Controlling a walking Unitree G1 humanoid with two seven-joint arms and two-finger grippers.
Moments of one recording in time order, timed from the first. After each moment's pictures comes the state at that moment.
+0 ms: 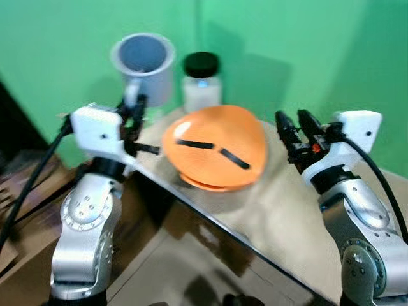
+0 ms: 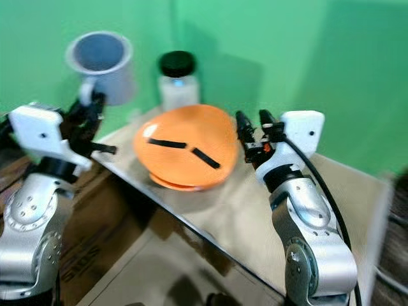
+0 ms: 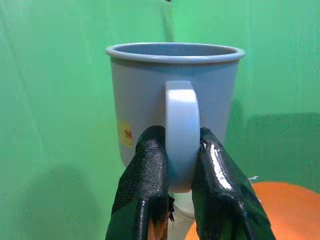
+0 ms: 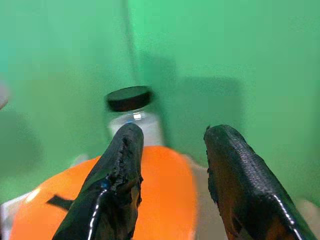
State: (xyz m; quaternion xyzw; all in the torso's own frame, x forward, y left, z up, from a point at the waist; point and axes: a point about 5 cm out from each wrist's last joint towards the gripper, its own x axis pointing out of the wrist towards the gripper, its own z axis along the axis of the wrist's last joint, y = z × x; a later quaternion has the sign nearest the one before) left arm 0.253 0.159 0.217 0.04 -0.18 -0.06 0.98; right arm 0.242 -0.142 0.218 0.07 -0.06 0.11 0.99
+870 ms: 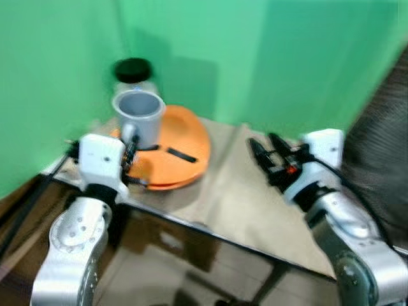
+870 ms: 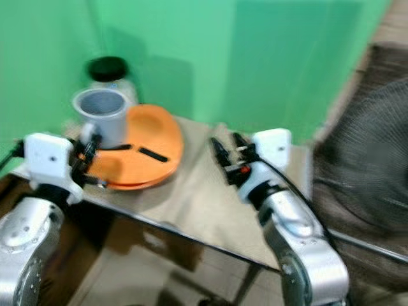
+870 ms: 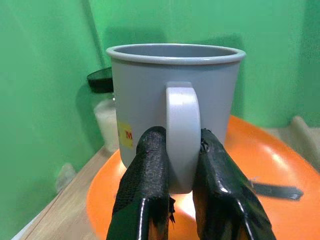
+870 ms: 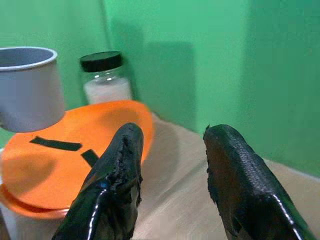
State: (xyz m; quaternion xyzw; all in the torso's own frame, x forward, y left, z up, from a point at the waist) left arm 0.233 0.170 0.186 0.10 -0.03 -0.05 0.99; right arm 0.234 -0.122 0.192 0.06 0.01 0.21 0.98
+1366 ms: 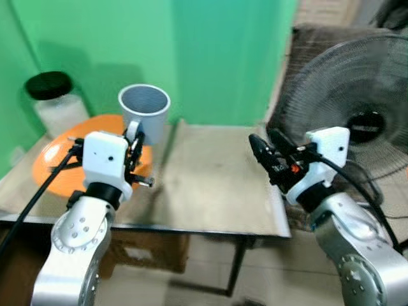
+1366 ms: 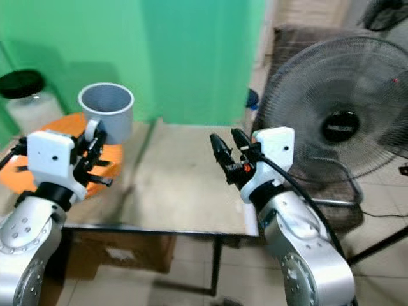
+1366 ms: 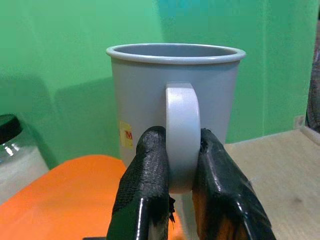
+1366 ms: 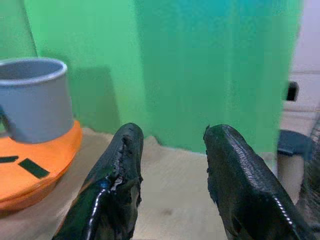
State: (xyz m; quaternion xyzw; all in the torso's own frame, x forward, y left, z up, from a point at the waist) left arm 0.228 0.164 0.190 0.11 -0.04 -0.07 0.99; right arm 0.229 -0.124 0.205 0.06 -0.02 0.21 0.98
